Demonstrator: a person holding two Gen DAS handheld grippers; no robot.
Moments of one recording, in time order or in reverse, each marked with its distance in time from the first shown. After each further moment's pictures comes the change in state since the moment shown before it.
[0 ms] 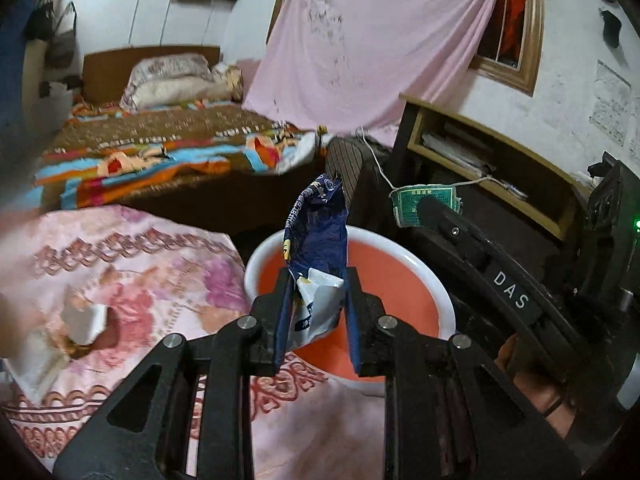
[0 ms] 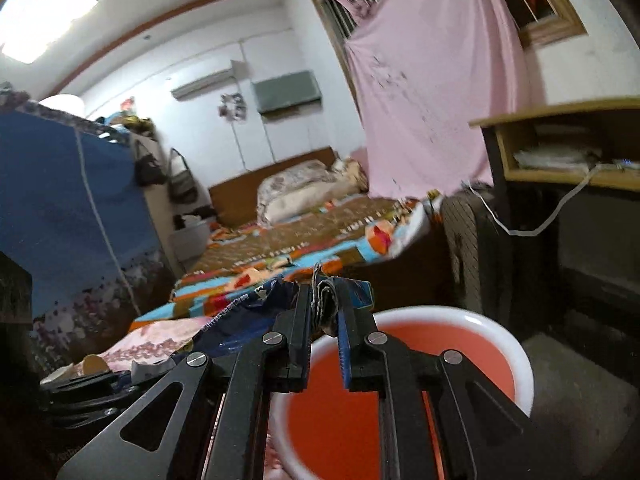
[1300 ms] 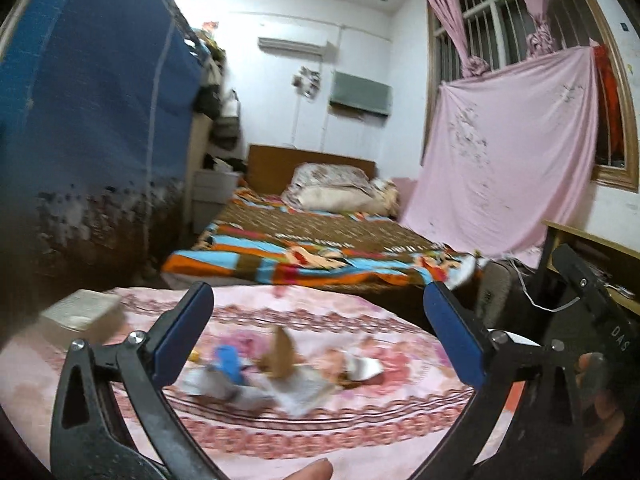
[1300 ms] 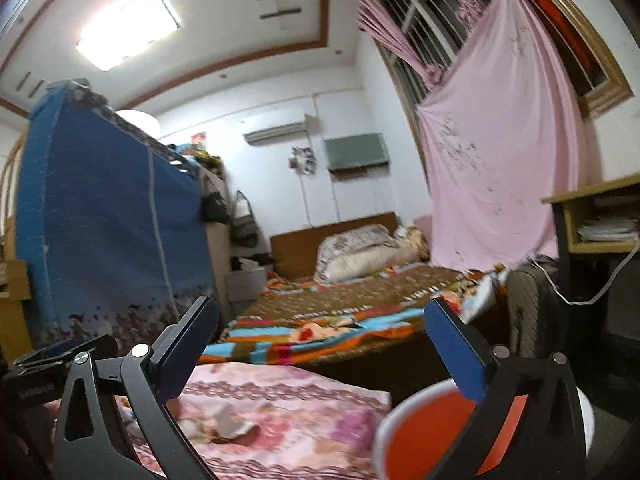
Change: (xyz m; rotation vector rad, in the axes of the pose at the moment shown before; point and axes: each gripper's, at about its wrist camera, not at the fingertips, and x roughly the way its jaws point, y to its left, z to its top) left arm -0.164 0.102 -0.045 -0.132 -0.498 0.572; right arm -0.036 0.105 0.003 -0.143 -0.263 0.228
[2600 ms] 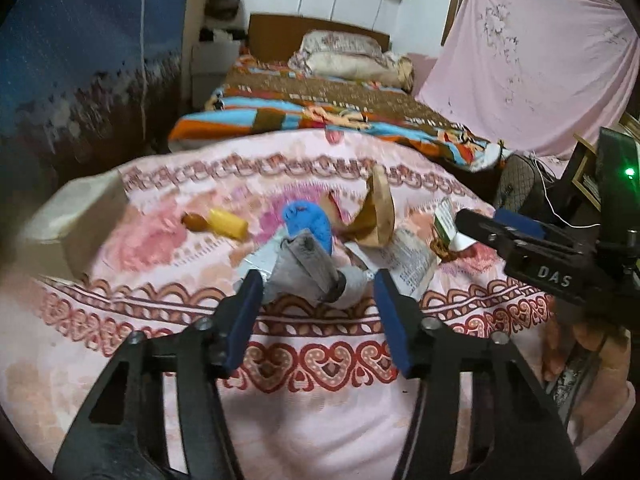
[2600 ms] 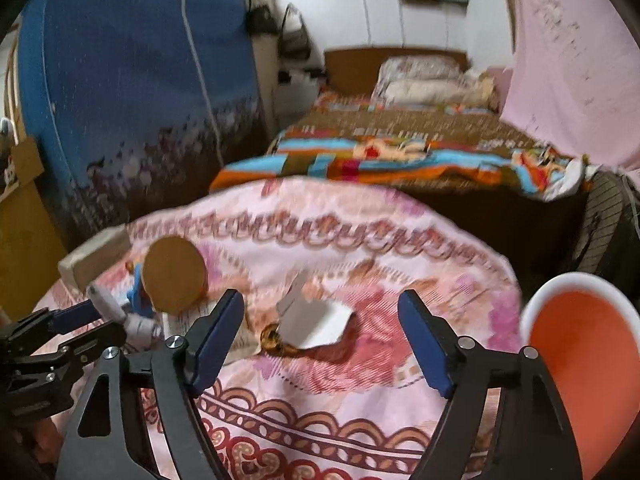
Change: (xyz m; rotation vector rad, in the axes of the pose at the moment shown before) left arm 0.064 0.065 -0.059 -0.028 0.549 -0.030; right arm 0.131 0.081 -0.100 -0.108 0.754 0.165
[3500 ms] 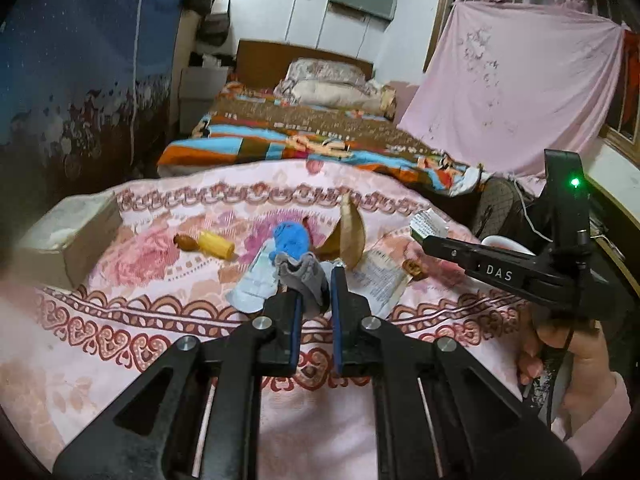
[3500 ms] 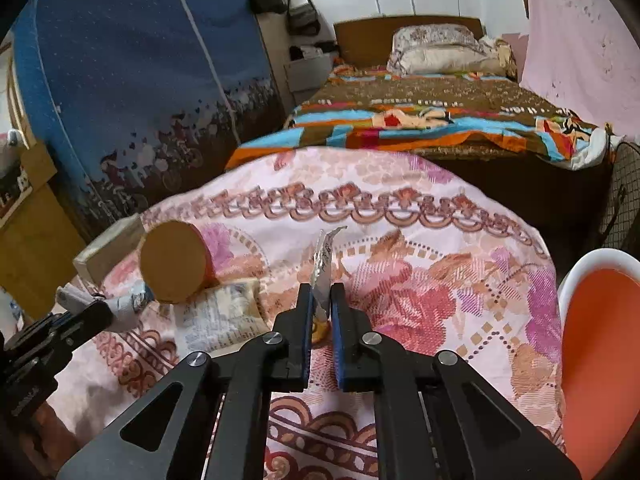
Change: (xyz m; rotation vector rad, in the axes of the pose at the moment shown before) left arm -0.033 -0.003 -0.001 0.012 -0.147 -0.067; right arm 0.009 -0.005 -0.001 0.048 0.058 0.097
